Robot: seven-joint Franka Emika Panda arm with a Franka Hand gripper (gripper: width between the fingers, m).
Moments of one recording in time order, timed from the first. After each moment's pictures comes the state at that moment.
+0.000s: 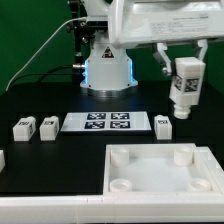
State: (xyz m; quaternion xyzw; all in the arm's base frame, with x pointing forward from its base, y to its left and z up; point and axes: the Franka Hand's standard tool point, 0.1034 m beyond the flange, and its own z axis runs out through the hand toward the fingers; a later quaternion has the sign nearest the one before) arm 0.579 0.105 0.178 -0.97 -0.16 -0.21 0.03
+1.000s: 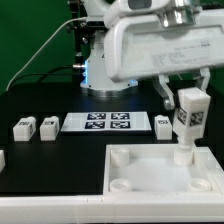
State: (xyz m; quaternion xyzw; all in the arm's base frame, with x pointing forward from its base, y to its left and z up) arm 0.618 0.103 0.136 -0.96 -0.18 -0.21 0.05
